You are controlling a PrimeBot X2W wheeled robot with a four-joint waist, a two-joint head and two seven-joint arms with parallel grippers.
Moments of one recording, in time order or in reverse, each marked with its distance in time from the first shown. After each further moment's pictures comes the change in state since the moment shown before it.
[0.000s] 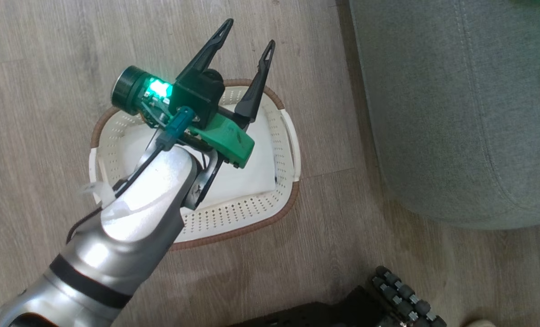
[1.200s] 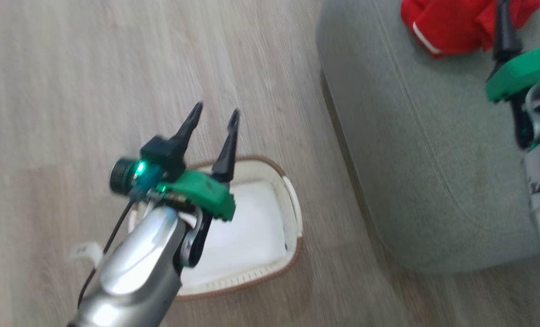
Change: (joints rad) left arm 0.240 -0.037 0.106 0.044 -0.140 0.019 -0.055; right arm 0.341 0.065 0.239 -0.193 0.053 0.000 0.000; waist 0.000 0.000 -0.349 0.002
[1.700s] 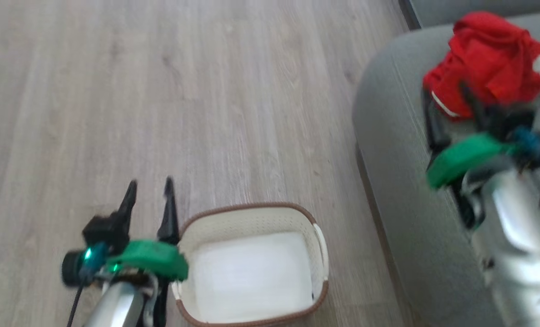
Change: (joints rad) left arm 0.360 0.012 0.257 -0.125 0.053 0.069 0.000; right arm 0.251 0.075 0.102 -0.061 0.057 0.000 0.000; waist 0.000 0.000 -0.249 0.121
